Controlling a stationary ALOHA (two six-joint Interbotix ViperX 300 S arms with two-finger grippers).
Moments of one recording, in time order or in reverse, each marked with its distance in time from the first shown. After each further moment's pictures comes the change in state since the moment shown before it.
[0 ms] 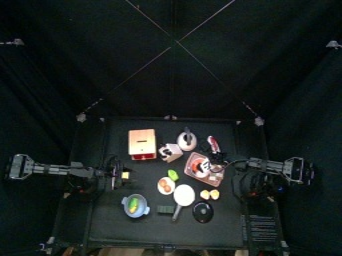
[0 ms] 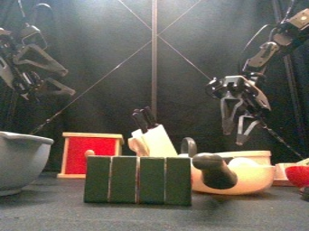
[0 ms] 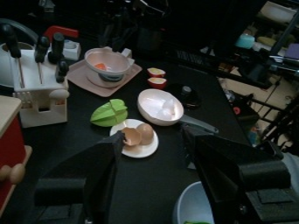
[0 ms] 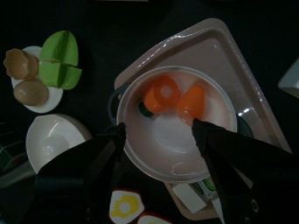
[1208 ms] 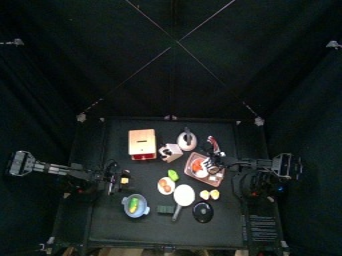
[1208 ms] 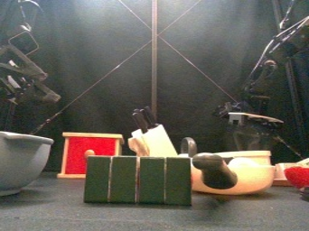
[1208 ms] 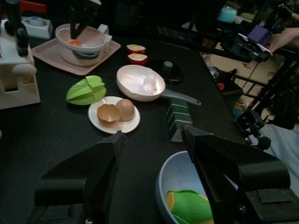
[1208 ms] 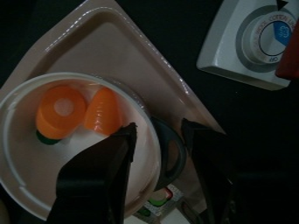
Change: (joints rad) left arm -0.098 -0.002 0.051 0.011 0.002 0.002; right arm 0.026 0.163 0.031 -0.448 0.084 0.492
